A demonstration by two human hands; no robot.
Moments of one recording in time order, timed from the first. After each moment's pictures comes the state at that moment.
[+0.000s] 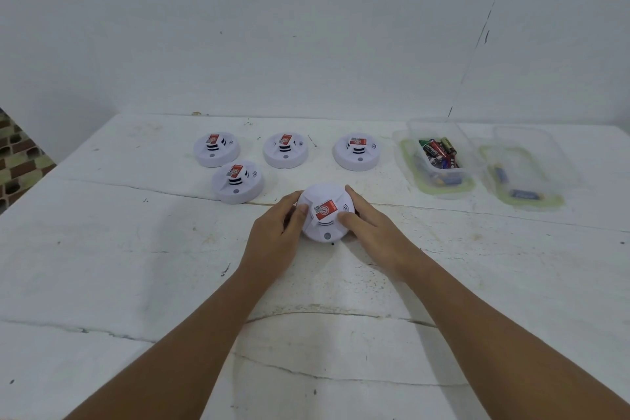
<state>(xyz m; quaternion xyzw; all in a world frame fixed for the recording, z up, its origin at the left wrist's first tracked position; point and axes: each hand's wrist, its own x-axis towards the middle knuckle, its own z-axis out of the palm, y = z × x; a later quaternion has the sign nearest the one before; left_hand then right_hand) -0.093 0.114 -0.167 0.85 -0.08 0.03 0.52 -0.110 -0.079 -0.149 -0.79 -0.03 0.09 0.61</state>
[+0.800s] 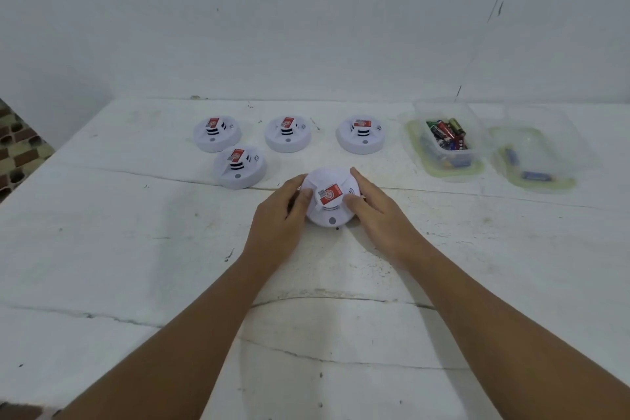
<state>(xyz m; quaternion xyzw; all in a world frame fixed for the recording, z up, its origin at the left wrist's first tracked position) -0.093 0.111 -0.166 0.85 -0.08 0.04 0.52 -0.113 -0.076 -0.149 -0.81 -0.01 0.04 0.59</state>
